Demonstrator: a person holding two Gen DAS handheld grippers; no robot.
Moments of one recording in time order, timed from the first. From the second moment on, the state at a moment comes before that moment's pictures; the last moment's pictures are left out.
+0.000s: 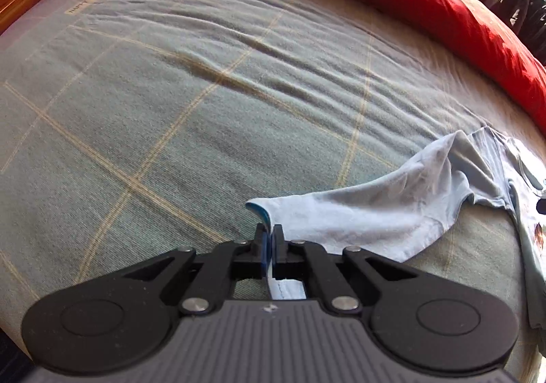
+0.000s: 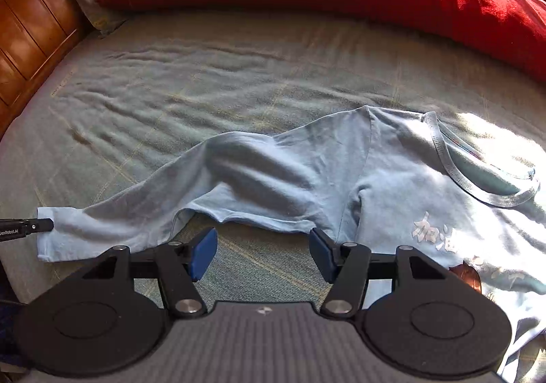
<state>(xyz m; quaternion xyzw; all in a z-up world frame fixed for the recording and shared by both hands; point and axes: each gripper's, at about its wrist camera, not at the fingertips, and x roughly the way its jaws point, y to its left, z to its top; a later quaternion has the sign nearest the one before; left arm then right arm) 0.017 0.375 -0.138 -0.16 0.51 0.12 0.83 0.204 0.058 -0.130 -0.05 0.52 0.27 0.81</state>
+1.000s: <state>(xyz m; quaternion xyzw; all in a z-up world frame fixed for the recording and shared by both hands) 0.098 0.340 -0.137 -0.10 0.51 0.00 0.85 0.232 0.123 -0.161 -0.05 0.52 0.33 0.79</state>
